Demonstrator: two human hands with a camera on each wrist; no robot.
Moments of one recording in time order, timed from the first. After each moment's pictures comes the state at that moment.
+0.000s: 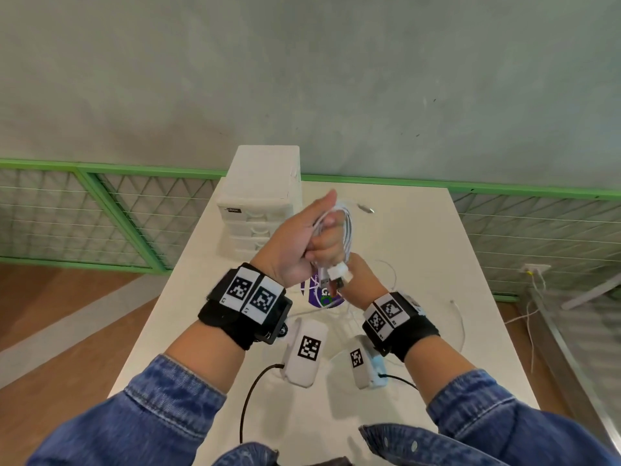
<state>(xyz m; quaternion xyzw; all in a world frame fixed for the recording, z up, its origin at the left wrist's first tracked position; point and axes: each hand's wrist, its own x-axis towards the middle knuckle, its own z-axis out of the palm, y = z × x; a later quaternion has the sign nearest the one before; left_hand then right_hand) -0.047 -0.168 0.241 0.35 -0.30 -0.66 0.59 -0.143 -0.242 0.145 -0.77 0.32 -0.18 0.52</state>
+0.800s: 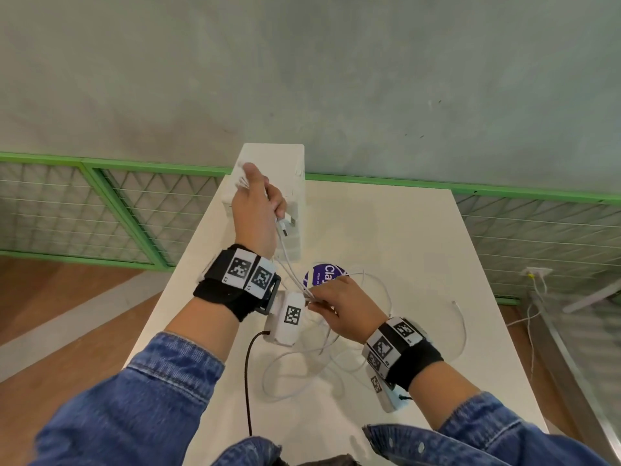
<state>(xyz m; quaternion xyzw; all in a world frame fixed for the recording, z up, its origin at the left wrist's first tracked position) 0.002 -0.177 0.227 0.53 -0.19 -0.24 0.79 -0.162 -0.215 0.118 -0.95 0.12 -0.14 0.26</state>
